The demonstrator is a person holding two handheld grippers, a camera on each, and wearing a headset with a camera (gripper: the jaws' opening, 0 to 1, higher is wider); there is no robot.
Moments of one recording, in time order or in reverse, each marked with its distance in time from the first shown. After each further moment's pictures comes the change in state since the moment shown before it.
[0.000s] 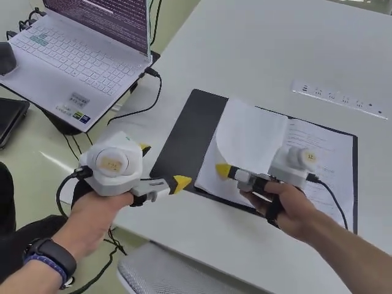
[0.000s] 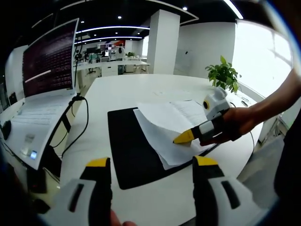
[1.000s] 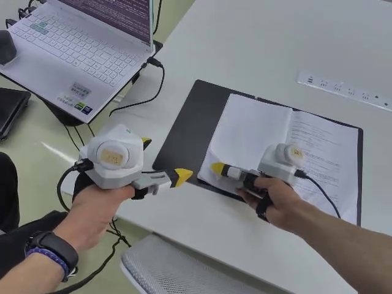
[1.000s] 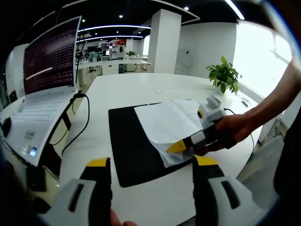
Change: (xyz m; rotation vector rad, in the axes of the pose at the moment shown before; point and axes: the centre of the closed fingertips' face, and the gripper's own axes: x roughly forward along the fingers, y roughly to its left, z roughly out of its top) left arm 0.001 0.003 -0.004 -0.013 0.007 0.000; right arm 0.026 -0.040 -0.016 0.059 0.033 -0.083
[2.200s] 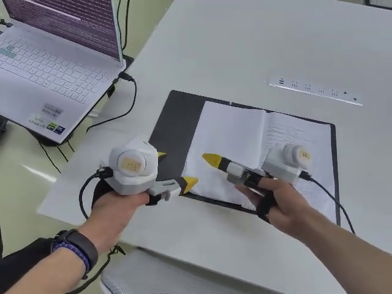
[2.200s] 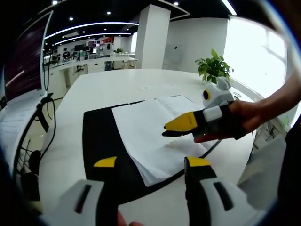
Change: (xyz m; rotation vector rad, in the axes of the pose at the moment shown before) left arm 0.068 -0.047 0.007 0.049 0.029 -0.113; right arm -0.071 0.020 0.055 -0.038 -0.220 0.093
